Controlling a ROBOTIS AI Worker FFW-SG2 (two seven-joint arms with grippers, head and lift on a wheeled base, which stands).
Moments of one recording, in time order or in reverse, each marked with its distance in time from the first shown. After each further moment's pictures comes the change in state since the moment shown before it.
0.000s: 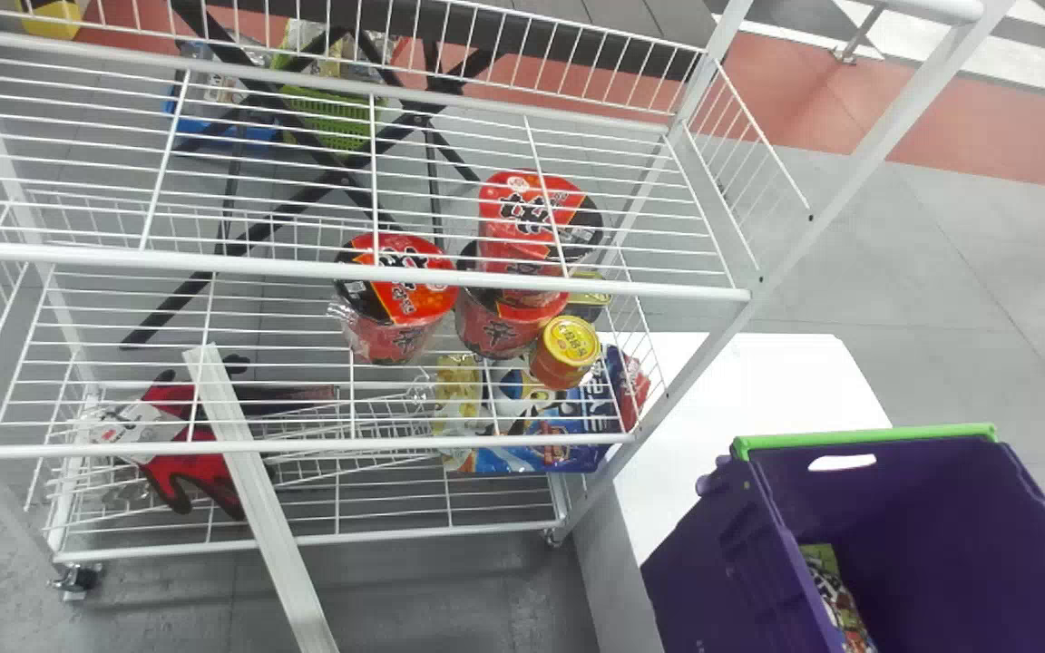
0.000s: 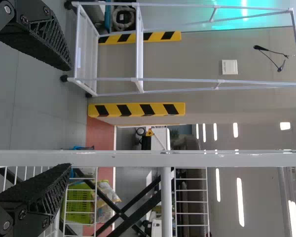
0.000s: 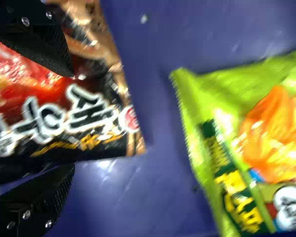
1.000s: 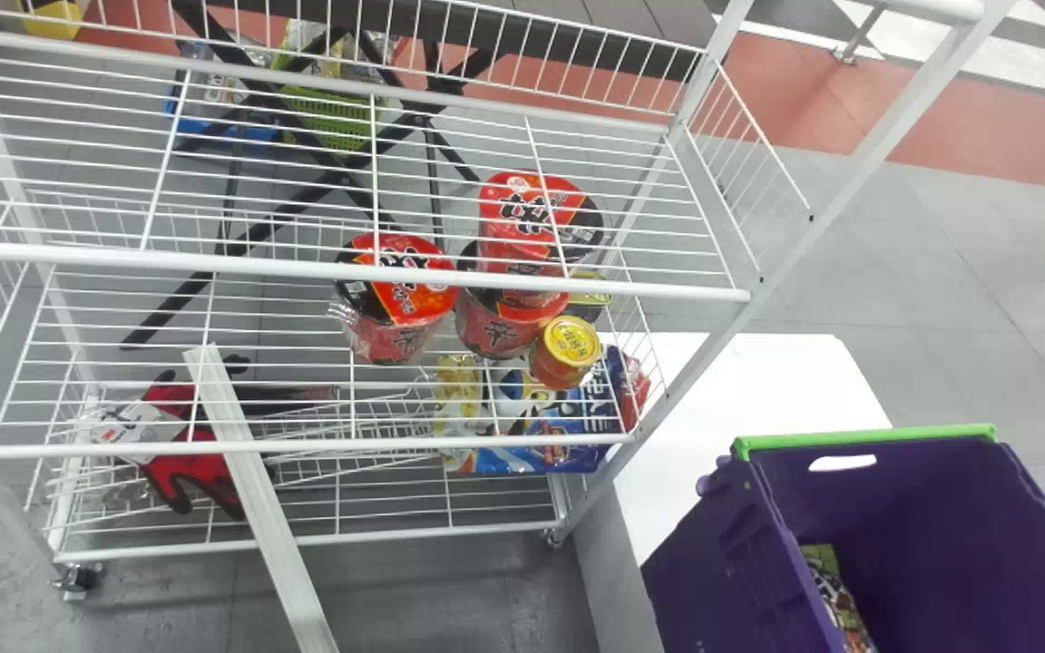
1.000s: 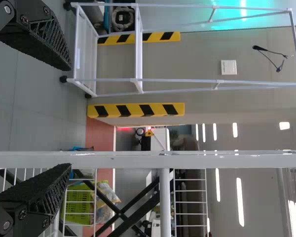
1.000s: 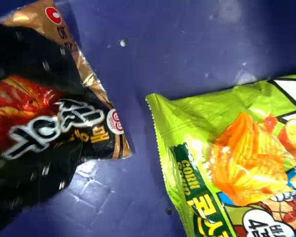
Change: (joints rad) left arm 0.002 0.002 0.002 -0.002 0.000 0.000 -0.002; right arm 0.000 0.004 -0.031 0.031 -0.043 -0.103 0.025
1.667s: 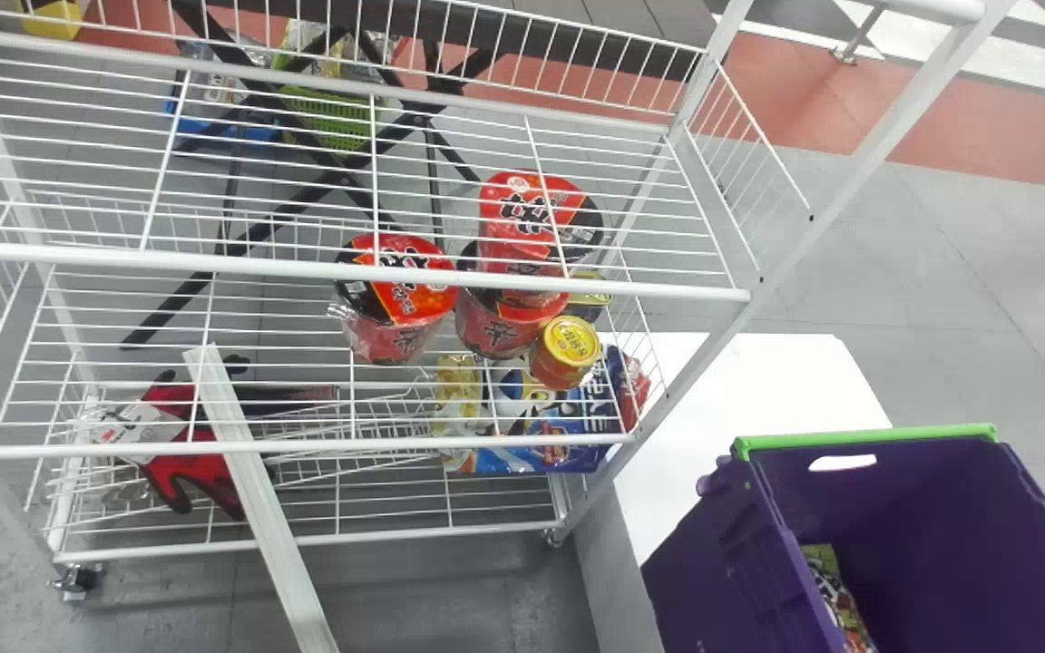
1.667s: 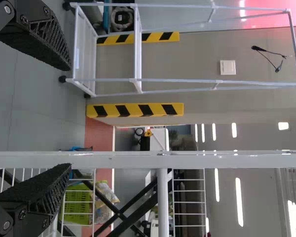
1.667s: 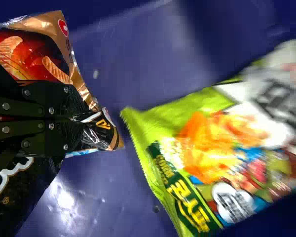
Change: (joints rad) left arm 0.003 -0.004 0.003 -0.008 -0.002 0.000 0.000; right arm 0.045 0.073 -0.181 -0.289 -0.123 0.215 0.160
